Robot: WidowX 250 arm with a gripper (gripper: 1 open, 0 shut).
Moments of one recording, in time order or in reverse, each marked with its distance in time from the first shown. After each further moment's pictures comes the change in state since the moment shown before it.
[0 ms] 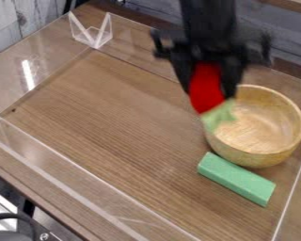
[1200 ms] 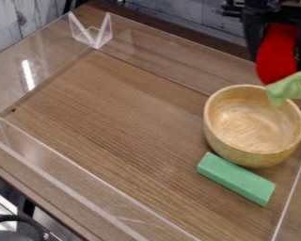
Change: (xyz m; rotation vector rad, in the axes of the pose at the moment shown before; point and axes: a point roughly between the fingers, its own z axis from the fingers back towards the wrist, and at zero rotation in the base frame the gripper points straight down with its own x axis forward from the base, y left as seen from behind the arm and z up) arm 0.004 -0.076 0.012 -0.022 0.078 -0.258
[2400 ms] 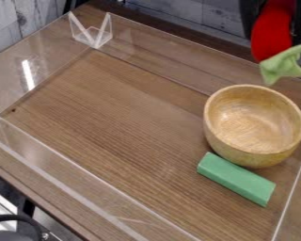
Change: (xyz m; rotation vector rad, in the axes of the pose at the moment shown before) arm 0.007 0.012 0.017 0.012 0.032 0.004
